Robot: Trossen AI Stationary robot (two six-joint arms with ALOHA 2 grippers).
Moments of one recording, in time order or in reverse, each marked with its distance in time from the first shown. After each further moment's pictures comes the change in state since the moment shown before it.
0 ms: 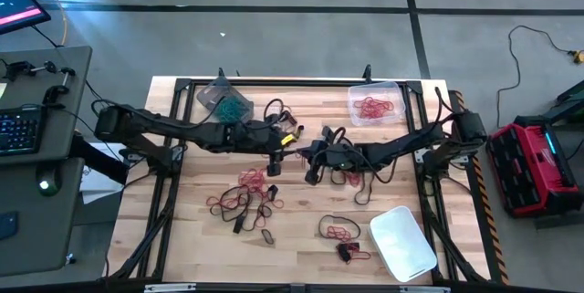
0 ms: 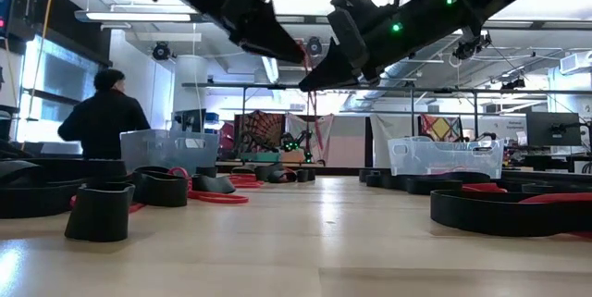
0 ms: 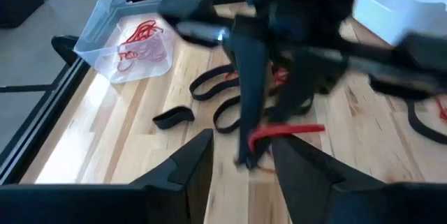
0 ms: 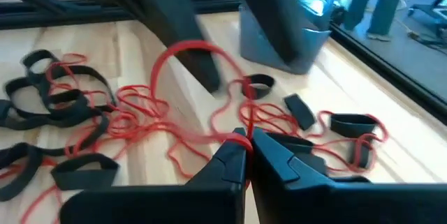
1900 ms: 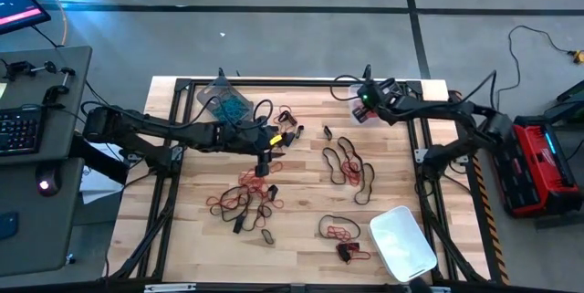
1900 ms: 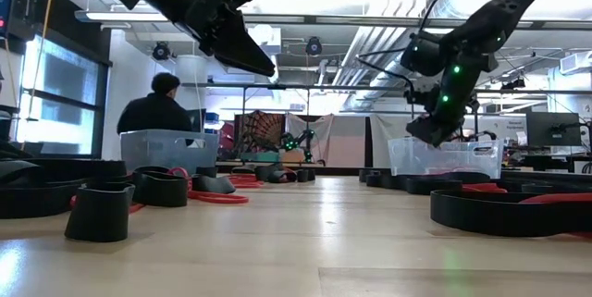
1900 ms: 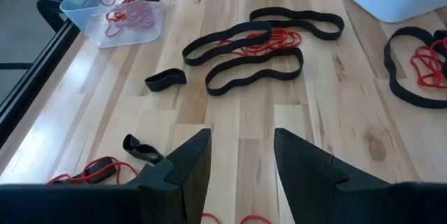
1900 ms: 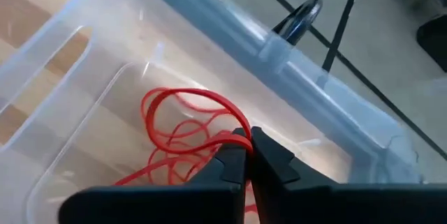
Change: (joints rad) left arm 0.022 -0.109 -0.126 -0.033 0.051 -0.041; right arm -0.771 -0.235 -0.151 -0.630 0.132 -0.093
